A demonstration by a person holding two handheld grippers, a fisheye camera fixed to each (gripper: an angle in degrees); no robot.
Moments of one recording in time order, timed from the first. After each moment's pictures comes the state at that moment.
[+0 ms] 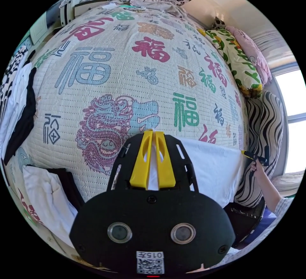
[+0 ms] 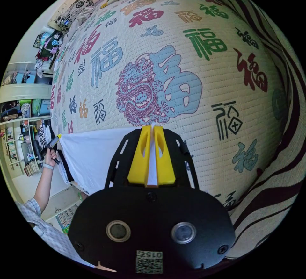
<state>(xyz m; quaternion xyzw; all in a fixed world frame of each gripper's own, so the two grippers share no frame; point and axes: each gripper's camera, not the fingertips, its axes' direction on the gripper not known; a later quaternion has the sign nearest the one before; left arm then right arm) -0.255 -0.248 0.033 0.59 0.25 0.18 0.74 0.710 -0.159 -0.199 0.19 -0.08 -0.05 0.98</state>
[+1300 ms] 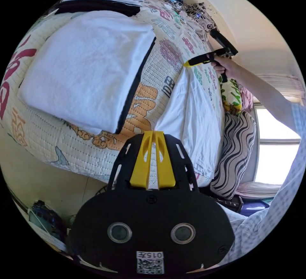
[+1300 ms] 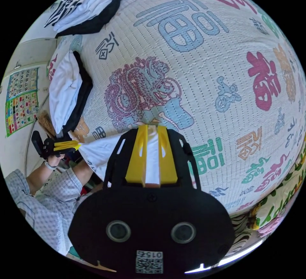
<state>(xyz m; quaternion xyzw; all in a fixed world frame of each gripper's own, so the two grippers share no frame) -0.431 -0.120 0.347 0.55 0.44 0.13 0.70 0.055 -0.206 -0.049 -0.07 0.22 -0.57 0.79</state>
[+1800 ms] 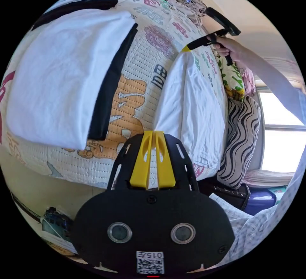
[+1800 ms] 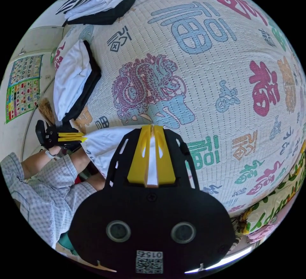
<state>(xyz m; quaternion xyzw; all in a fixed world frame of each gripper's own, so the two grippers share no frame) -0.380 -0.133 0.359 0.54 0.40 0.17 0.72 0.048 -0.188 -0.084 -0.08 0.22 -0.59 0.77</state>
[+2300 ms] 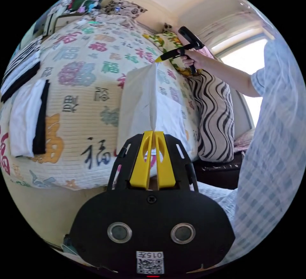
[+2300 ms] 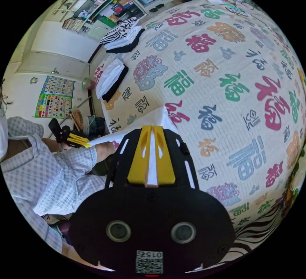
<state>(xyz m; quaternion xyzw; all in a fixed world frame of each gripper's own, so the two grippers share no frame) -0.175 0.028 0.384 0.62 0.32 0.33 0.64 0.302 -0.129 -0.286 0.01 0.02 -0.58 0.81</state>
